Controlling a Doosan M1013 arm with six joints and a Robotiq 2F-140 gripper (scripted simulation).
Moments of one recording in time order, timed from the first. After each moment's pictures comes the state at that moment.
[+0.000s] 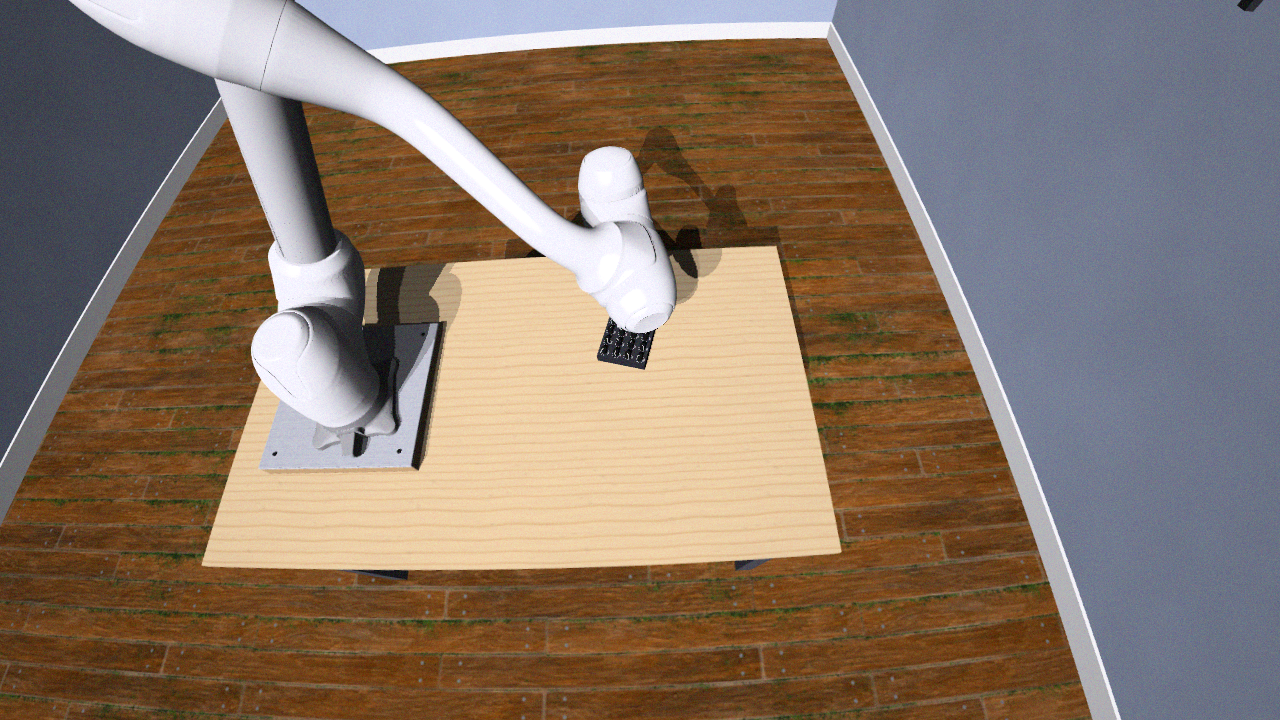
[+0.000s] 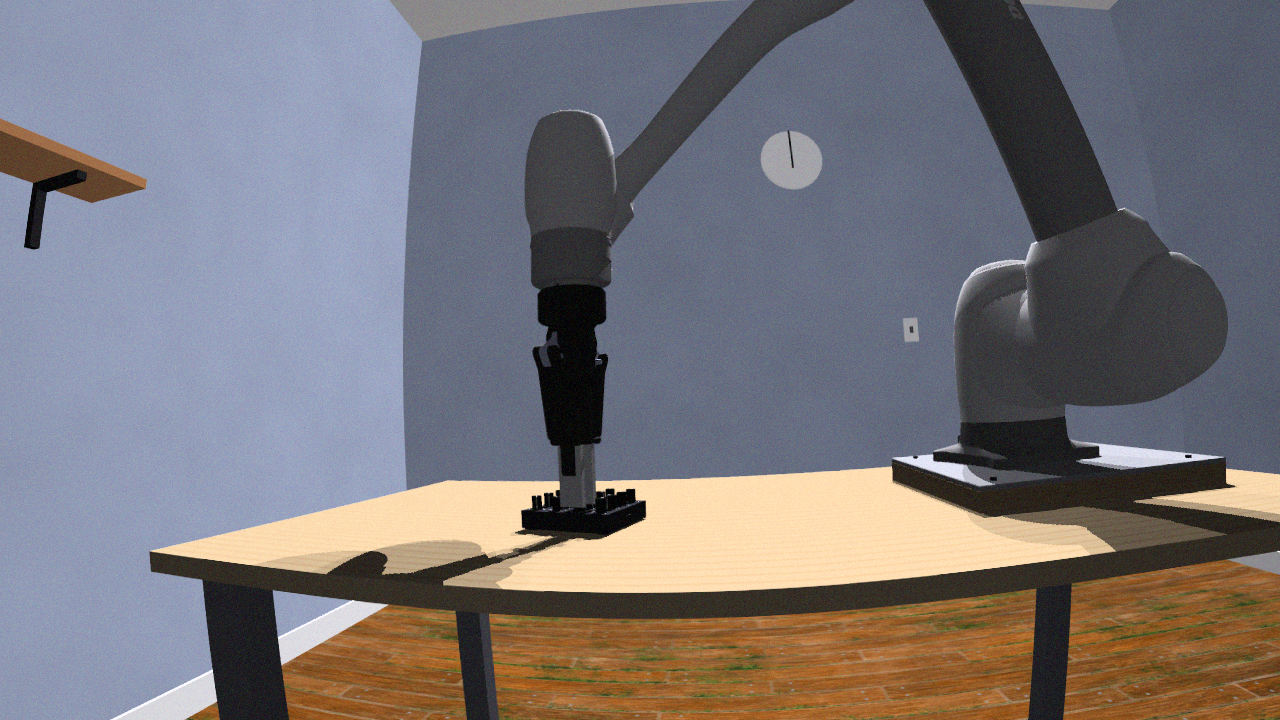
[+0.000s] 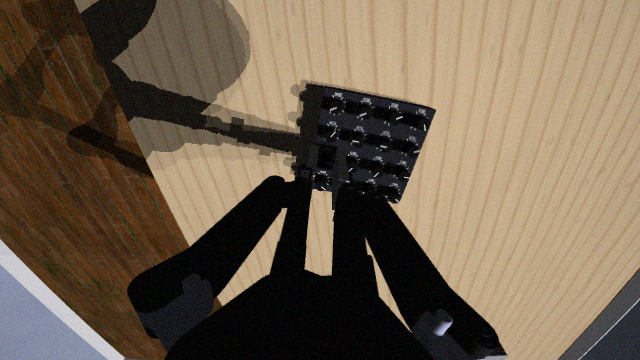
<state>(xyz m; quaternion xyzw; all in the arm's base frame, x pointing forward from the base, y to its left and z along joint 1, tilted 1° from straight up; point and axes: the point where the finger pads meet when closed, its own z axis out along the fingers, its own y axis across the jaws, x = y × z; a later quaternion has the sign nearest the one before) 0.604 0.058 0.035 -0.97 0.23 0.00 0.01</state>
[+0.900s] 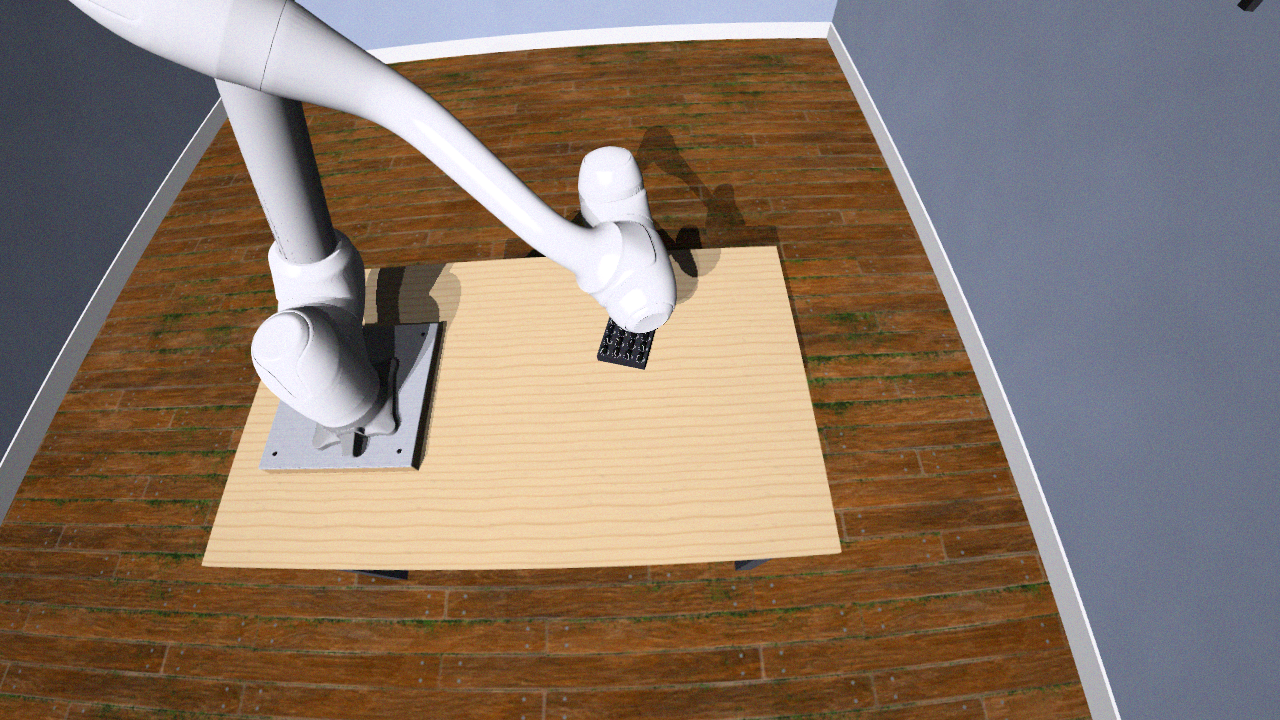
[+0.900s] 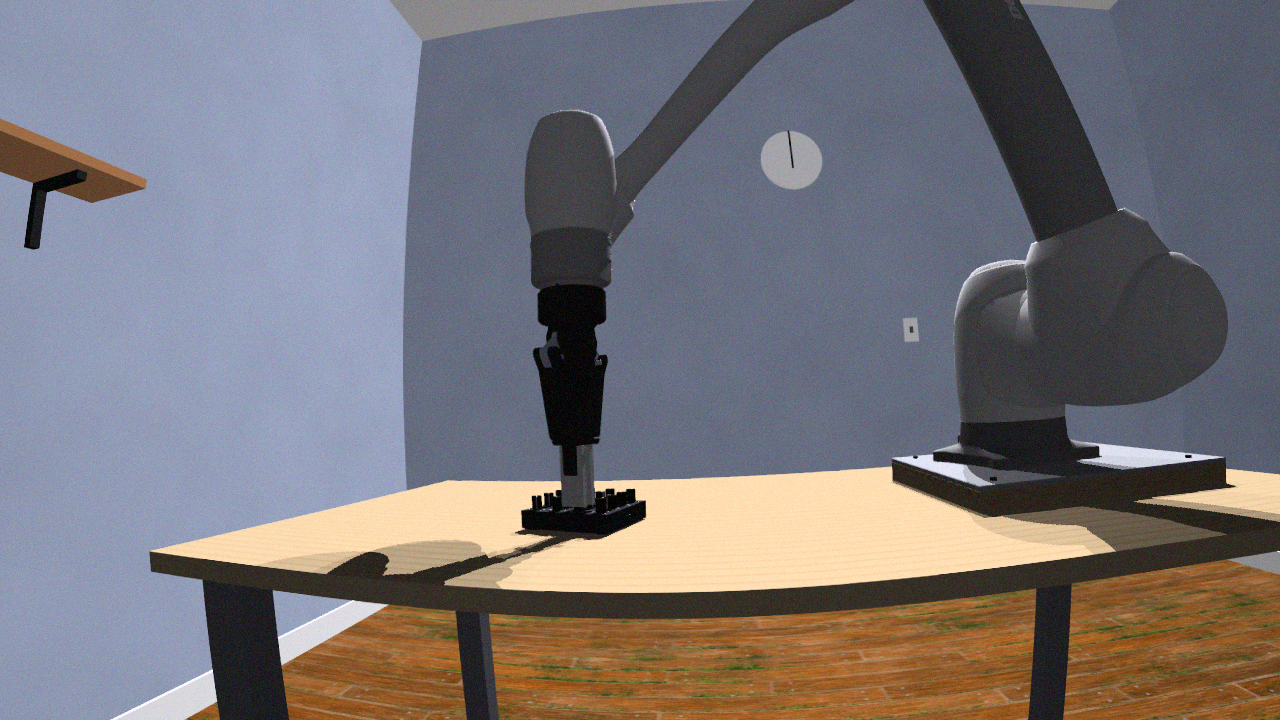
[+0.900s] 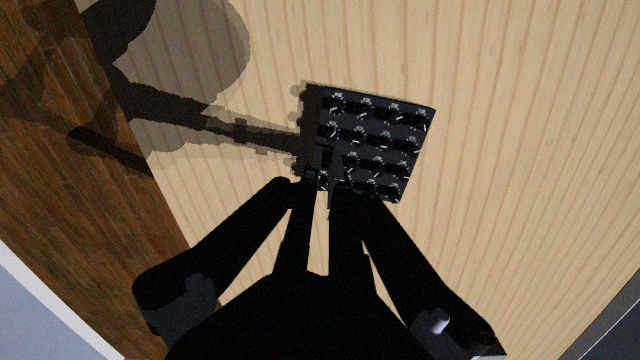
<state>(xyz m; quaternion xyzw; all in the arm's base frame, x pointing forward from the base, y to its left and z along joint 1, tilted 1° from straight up) 0.604 0.058 0.035 -0.97 0.23 0.00 0.01</state>
